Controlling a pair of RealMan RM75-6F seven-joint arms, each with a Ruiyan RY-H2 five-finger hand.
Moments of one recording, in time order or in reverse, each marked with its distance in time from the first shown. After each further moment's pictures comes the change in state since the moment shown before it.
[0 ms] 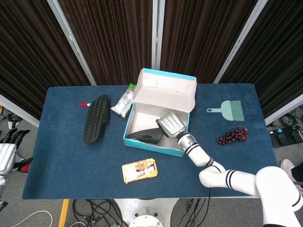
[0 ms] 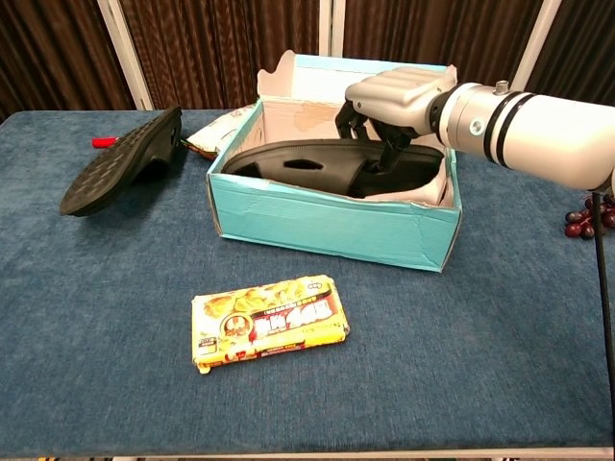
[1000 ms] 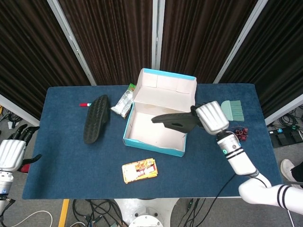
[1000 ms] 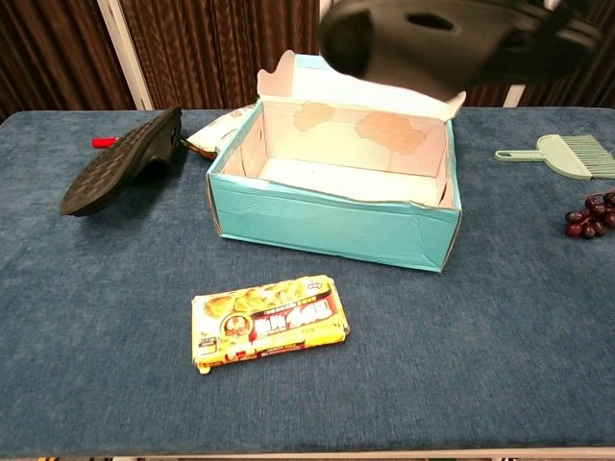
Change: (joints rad) left arm -0.032 0.023 -0.010 -0.112 0.029 0.006 0.086; right arm -0.251 0.471 0.018 -0.469 -0.105 0.271 -0.055
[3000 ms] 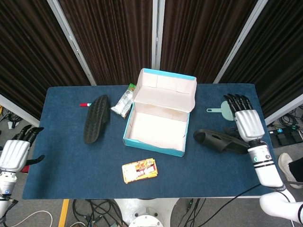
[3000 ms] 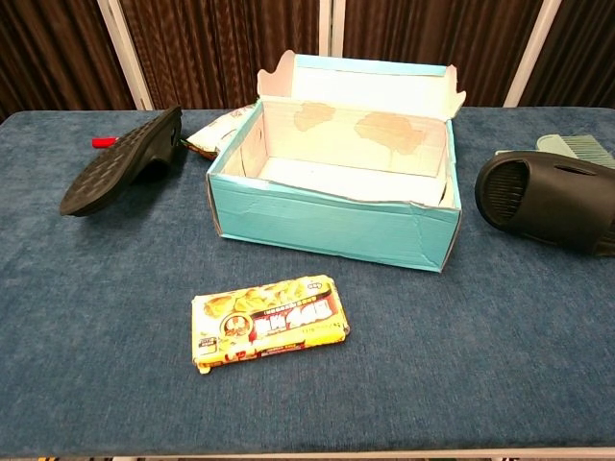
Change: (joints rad) left arm -0.008 0.005 0.008 -0.039 0.010 0.004 0.034; right arm -0.235 0.015 0.011 0.132 -0.109 0.143 0.415
